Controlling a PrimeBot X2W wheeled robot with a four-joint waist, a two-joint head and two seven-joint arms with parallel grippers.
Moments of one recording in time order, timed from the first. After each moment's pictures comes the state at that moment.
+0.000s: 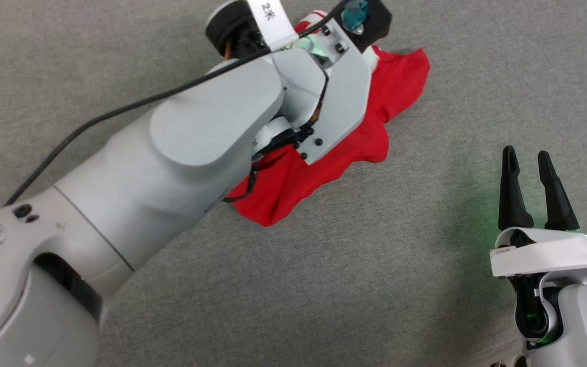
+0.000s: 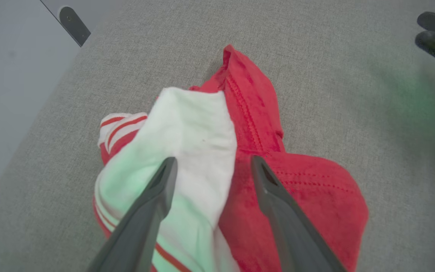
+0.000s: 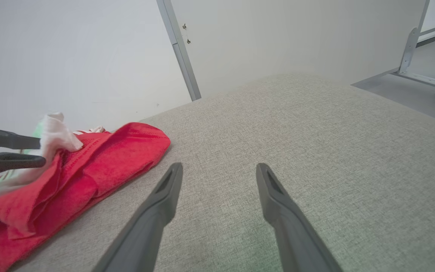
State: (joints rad) left arm -1.45 0.23 -1.28 0.64 -0.94 -0.13 0.50; right arm -0.33 -0.05 -0.03 0.23 0.44 0.13 -0.26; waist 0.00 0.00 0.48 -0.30
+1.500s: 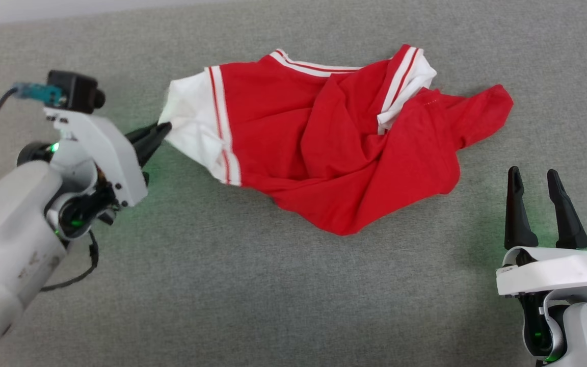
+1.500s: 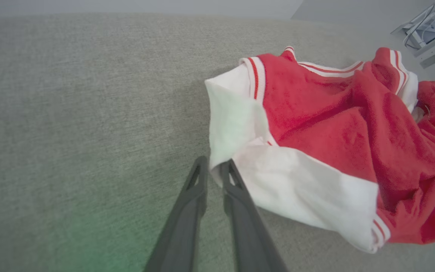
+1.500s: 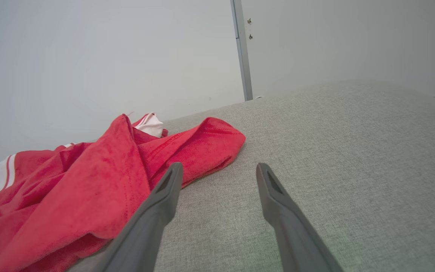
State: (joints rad) left arm -1.07 0.69 -1.13 0.60 -1.41 -0.13 0.09; right arm -0.27 -0.05 -0.07 0.22 0.31 0.13 -0.26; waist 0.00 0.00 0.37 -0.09
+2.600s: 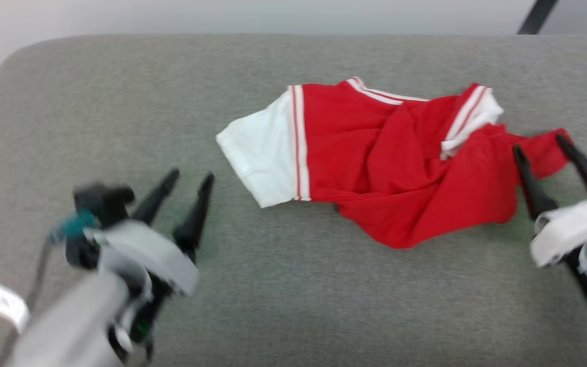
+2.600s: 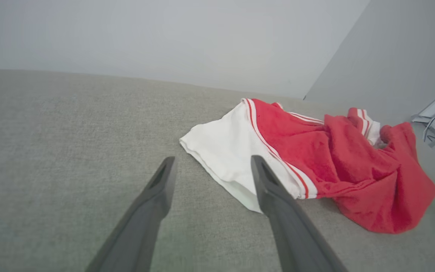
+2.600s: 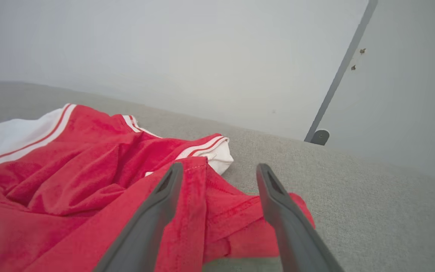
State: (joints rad) left arm -0.60 0.62 -0.81 0.25 -1.09 0.11 -0.26; right arm -0.42 -0.36 0.13 0.25 0.29 0.13 -0.03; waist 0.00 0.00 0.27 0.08
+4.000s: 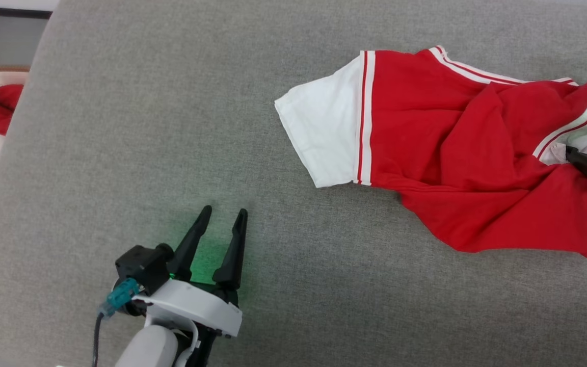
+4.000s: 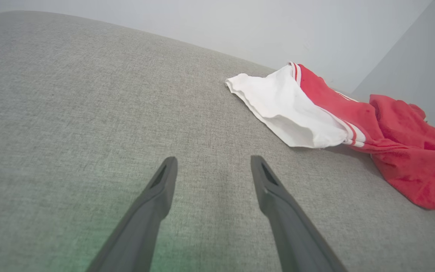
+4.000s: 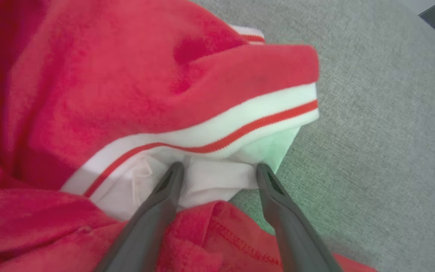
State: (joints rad) left arm -0.26 0.21 -0.33 0.24 -0.56 -0.07 -0.26; right arm -0.87 -0.71 0.57 0.44 0.67 0.13 0.76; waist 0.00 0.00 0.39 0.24
